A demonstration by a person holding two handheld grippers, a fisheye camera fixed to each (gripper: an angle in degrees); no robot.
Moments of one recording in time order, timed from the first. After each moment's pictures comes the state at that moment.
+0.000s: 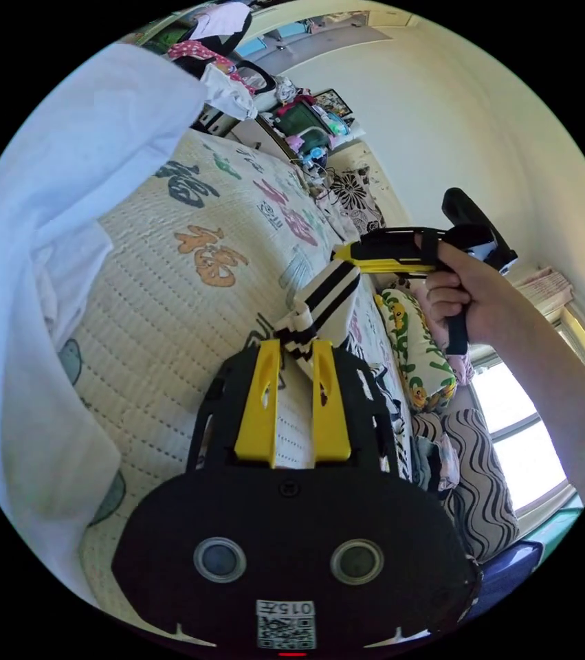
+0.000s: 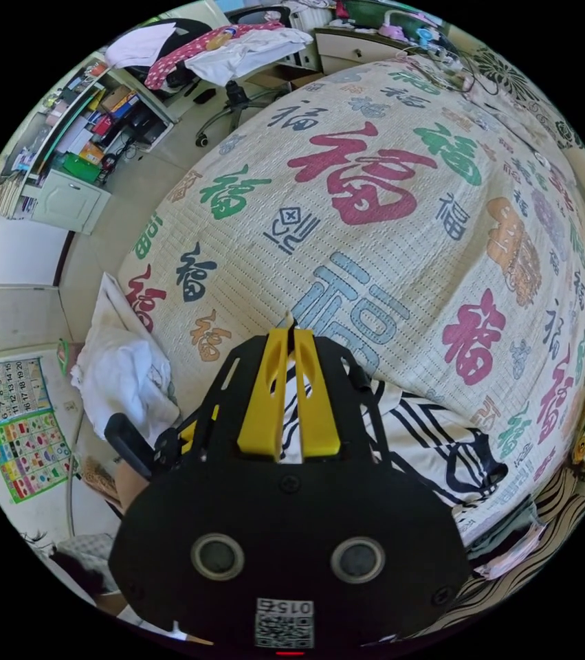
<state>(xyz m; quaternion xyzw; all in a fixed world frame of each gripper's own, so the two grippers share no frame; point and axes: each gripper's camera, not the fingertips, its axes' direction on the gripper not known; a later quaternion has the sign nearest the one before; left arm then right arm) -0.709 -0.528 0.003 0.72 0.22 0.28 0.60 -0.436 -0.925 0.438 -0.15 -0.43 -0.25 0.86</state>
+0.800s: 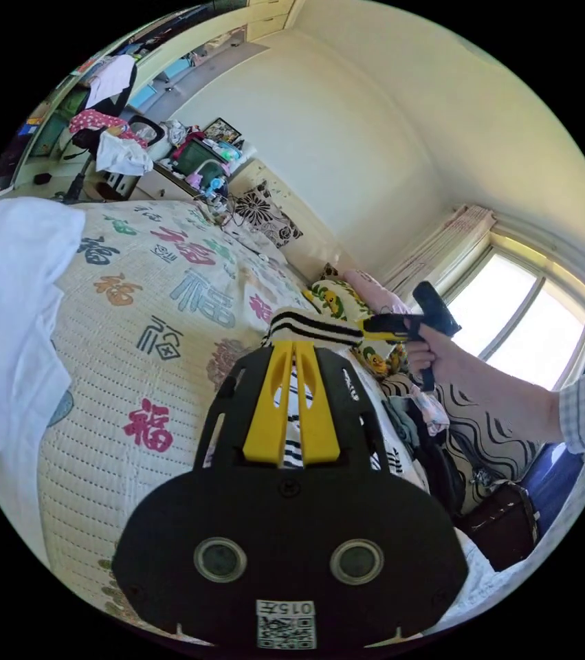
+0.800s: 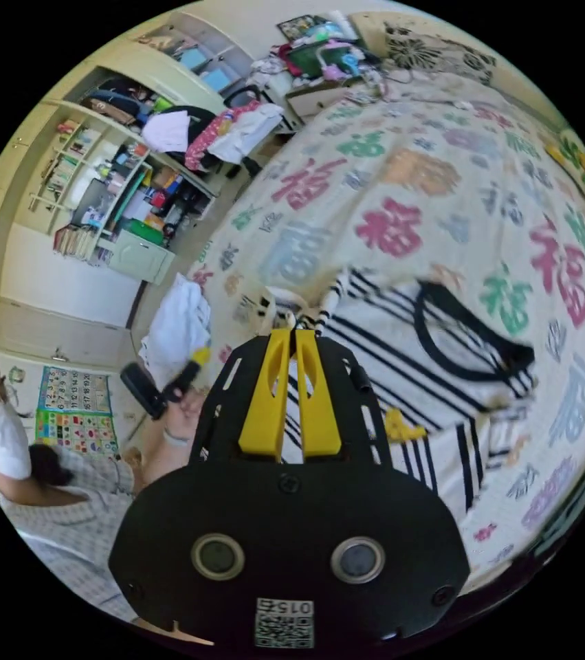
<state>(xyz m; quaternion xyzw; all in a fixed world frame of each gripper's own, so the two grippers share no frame) -0.654 -0.466 0.183 0.74 0.17 0.44 0.49 -0.111 -0.807 0.525 -0.12 -0.56 -0.11 0.81</state>
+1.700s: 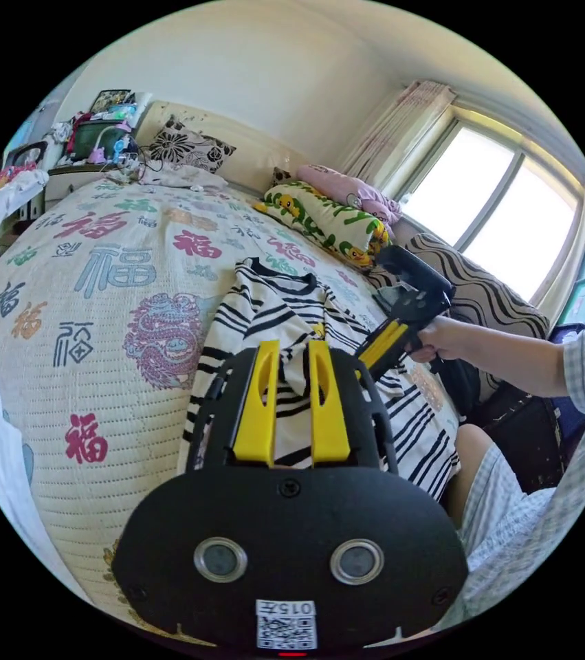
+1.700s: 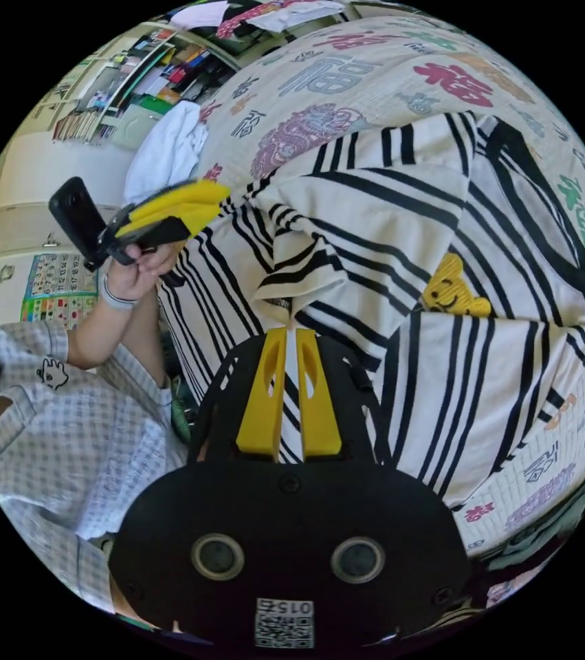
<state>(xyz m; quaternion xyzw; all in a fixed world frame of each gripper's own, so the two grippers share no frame) -0.523 -0.542 0.258 0.65 -0.05 0.53 0.54 -0.029 -0.694 0.545 -0.21 -0.54 -0.32 0.75</state>
